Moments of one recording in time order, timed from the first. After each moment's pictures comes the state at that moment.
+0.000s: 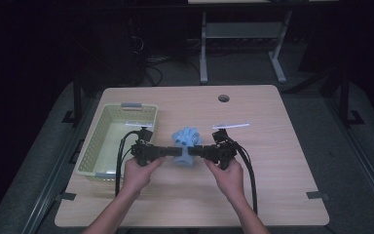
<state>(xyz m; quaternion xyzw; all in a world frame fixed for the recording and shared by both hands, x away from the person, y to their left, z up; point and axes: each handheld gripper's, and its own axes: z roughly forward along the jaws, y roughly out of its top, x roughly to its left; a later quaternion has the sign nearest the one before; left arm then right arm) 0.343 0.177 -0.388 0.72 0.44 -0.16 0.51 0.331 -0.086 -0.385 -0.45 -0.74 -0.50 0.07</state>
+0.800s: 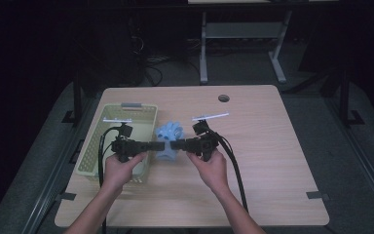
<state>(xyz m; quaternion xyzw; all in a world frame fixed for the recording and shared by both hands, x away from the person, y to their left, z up) 0.344 0.224 -0.371 0.71 0.45 -0.14 0.52 0.347 -0.040 -0.366 -0.42 -0.76 -0.50 0.09</state>
